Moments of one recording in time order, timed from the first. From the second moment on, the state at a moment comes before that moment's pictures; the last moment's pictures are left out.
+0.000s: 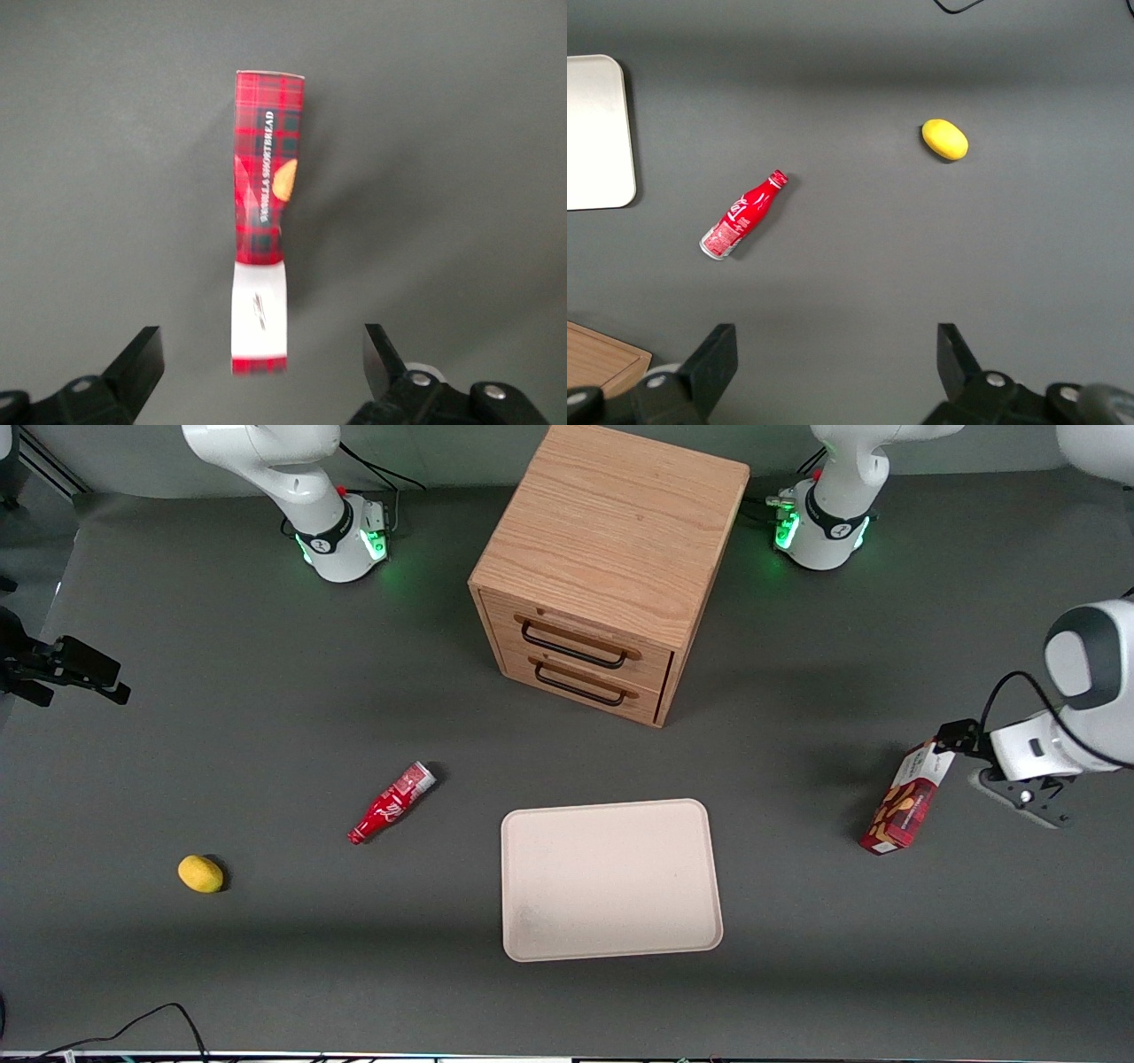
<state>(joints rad) 0.02 0.29 0.12 -1.90 -0.06 2.05 0.72</state>
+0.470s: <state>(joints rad) 0.02 0.40 0.11 -2.01 -0.11 2.34 0.75</state>
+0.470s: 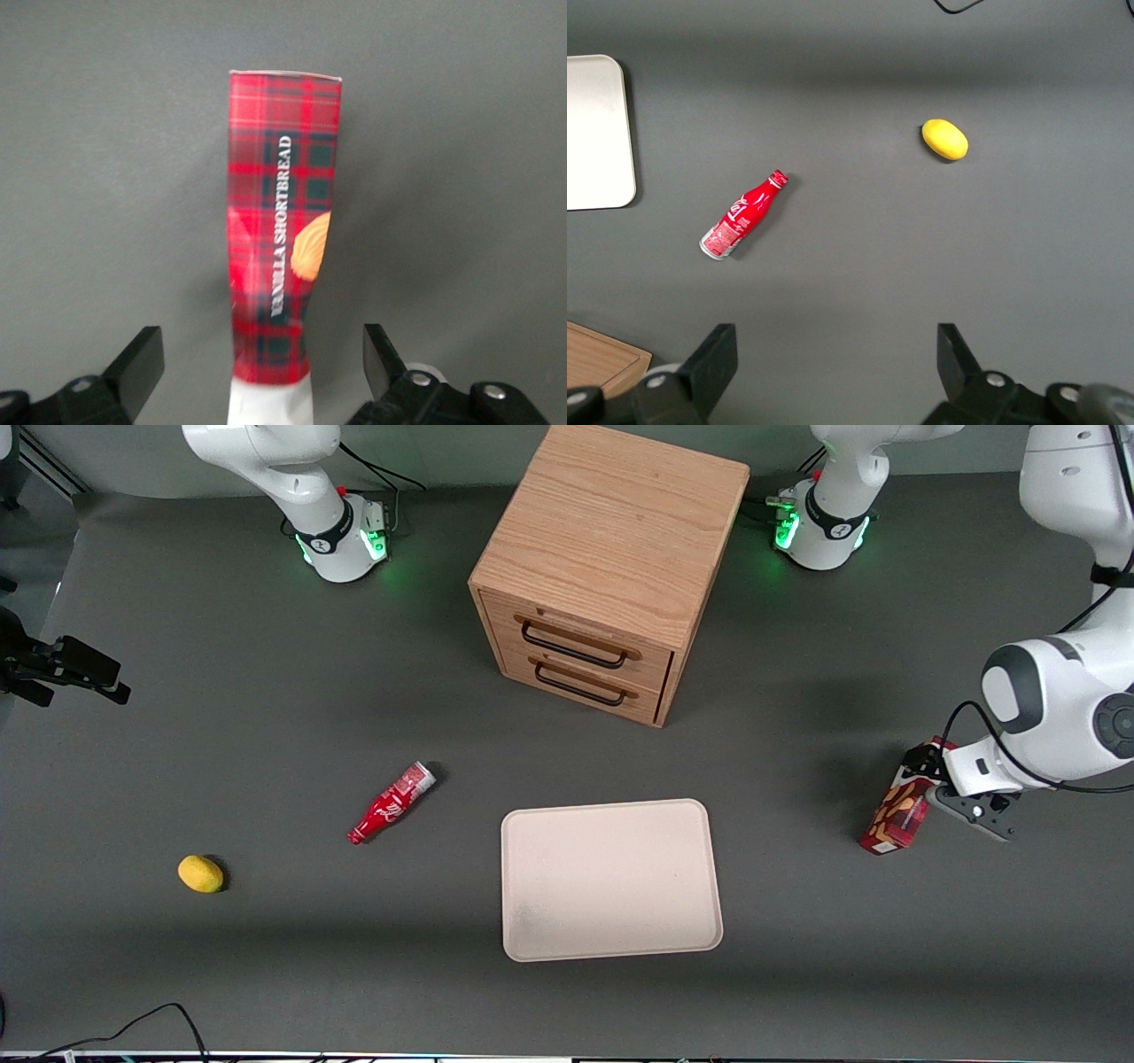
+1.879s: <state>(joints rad) 0.02 0.35 0.11 -1.86 -0.14 2.10 0.75</state>
